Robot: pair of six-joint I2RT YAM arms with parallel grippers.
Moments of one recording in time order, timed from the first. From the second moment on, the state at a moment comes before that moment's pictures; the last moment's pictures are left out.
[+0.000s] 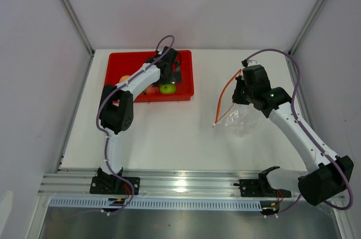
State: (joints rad) left arm -0.45 2.12 1.80 -0.71 -0.26 -0.56; right arm 0.42 1.24 1.21 -0.71 0.11 0.41
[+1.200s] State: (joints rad) left arm -0.45 2.14 1.78 -0.70 -0.11 -0.52; right arm 0.44 1.24 1.18 -0.71 0.09 0.44
